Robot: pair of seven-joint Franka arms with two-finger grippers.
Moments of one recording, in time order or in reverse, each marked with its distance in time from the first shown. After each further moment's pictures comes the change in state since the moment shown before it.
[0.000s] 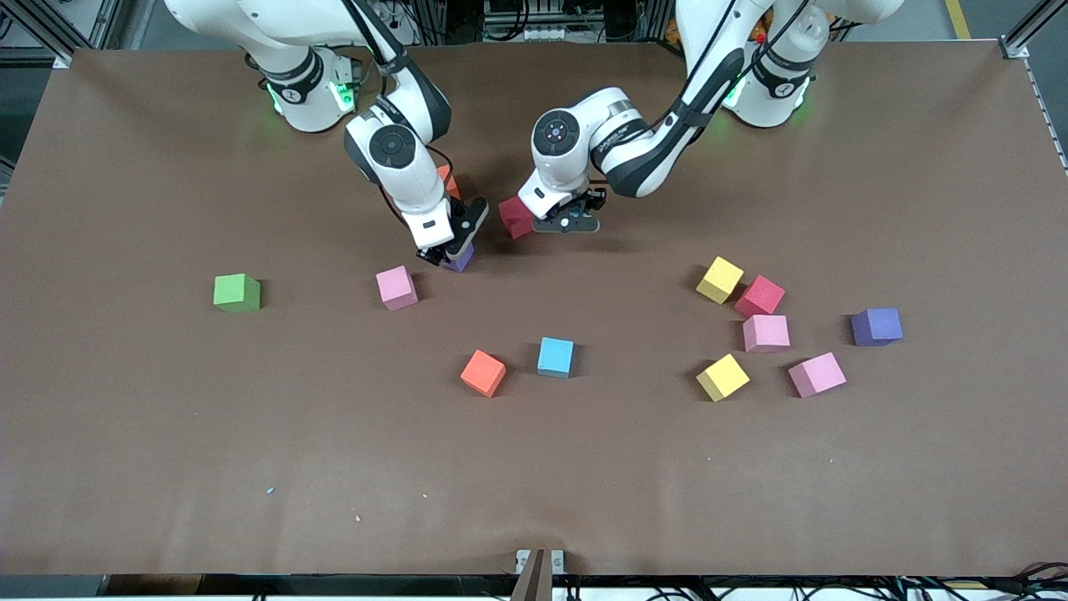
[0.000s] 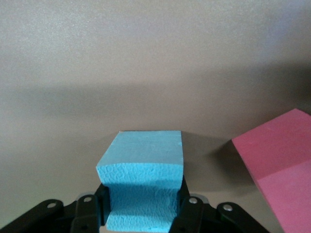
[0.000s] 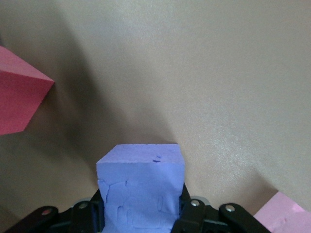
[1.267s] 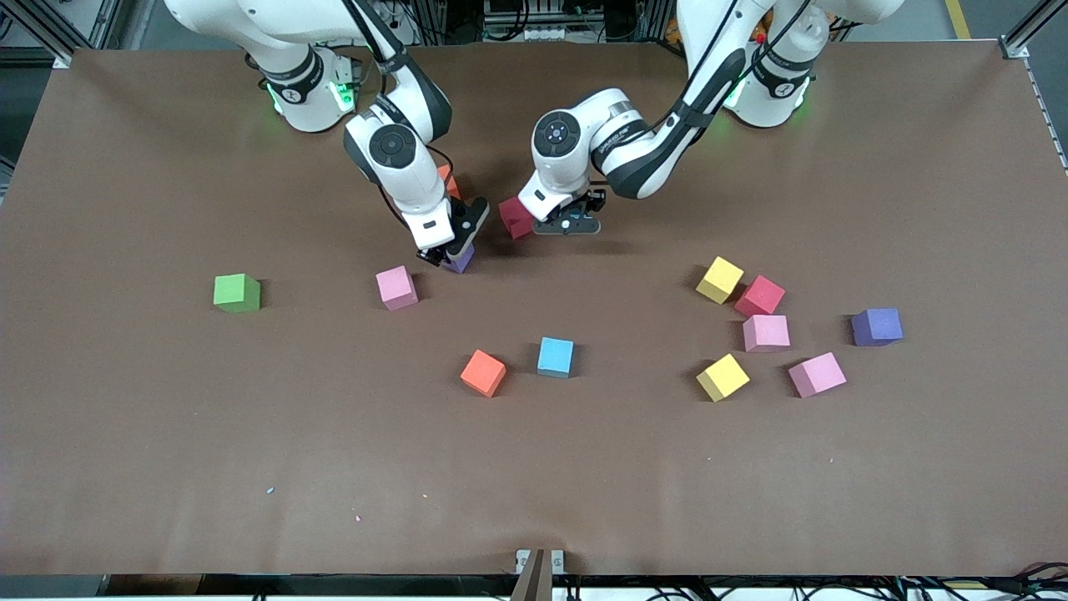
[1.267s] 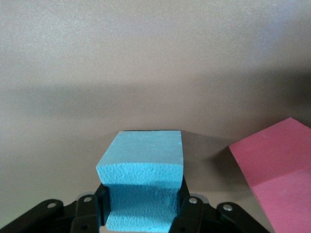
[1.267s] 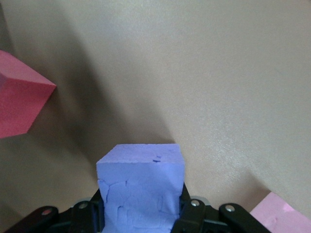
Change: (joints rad) left arm 0.002 0.000 0.003 0.009 0.000 0.000 -0.006; right arm -0.001 -0.012 0.000 0.015 0.000 -0.028 -0.003
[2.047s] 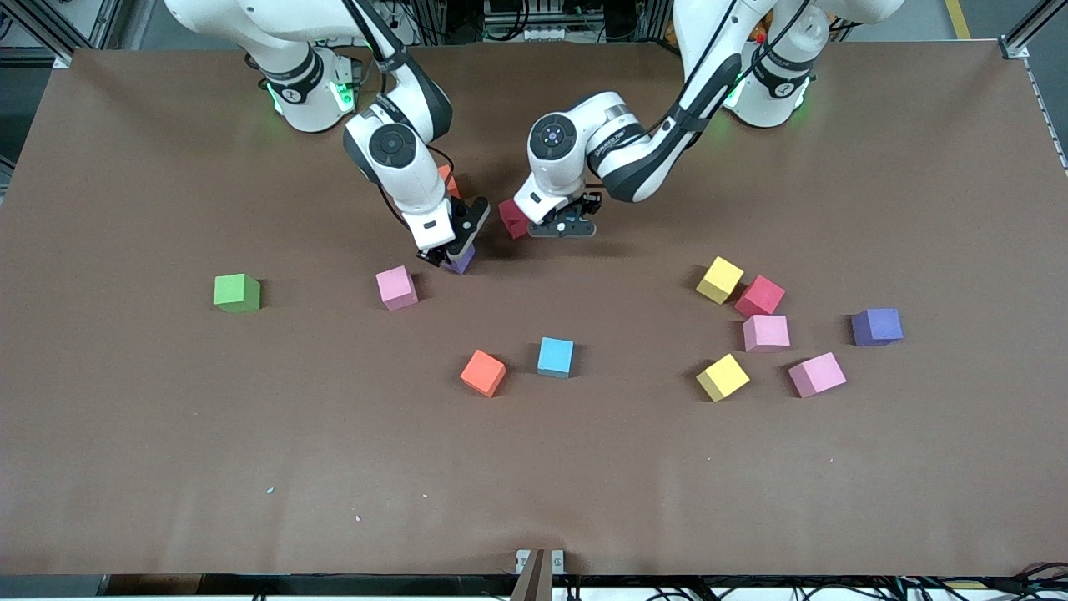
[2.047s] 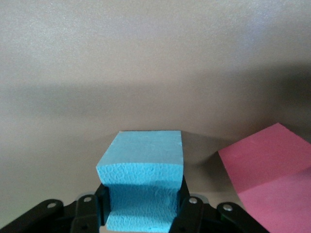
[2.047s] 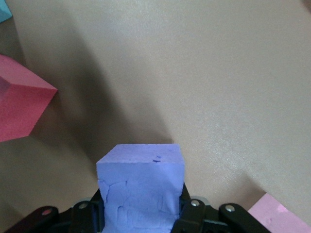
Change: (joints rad) left arm -0.003 0.029 -0.001 0.035 0.004 0.000 0.002; right arm 0.000 -0.002 0.000 0.018 0.000 -0.025 0.000
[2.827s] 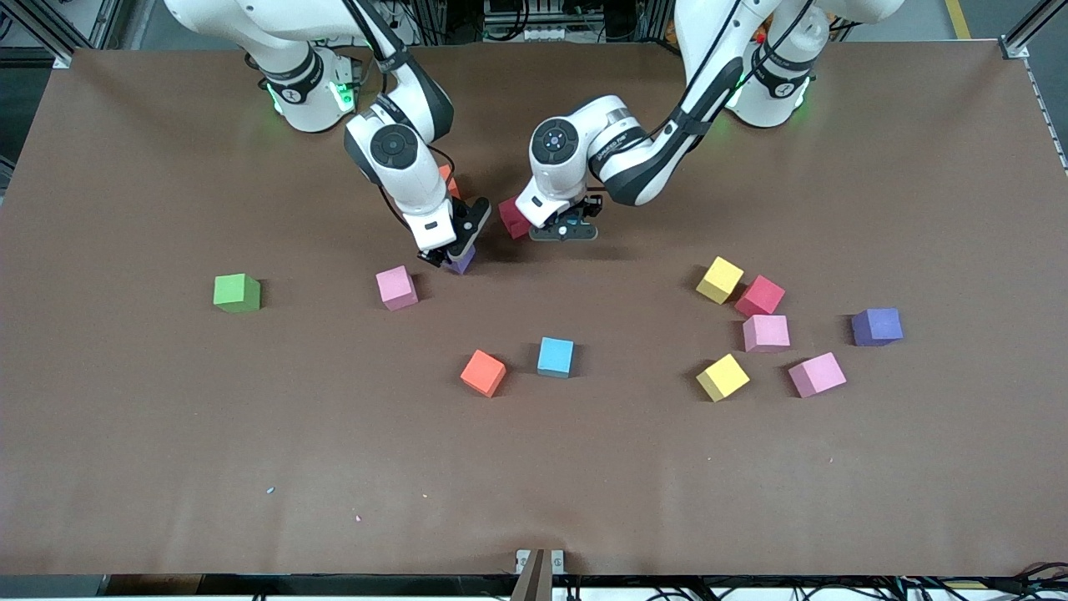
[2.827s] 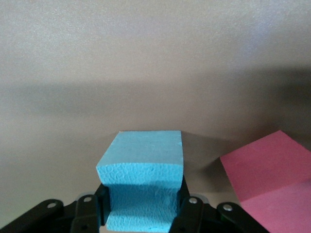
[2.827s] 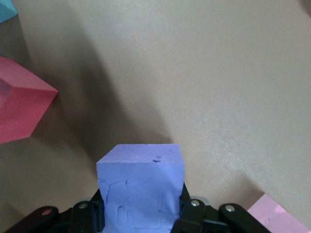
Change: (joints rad) left arm 0.009 0.002 0.001 0.003 0.000 0.000 0.001; right arm 0.000 0.000 0.000 0.007 0.000 -0.008 -0.001
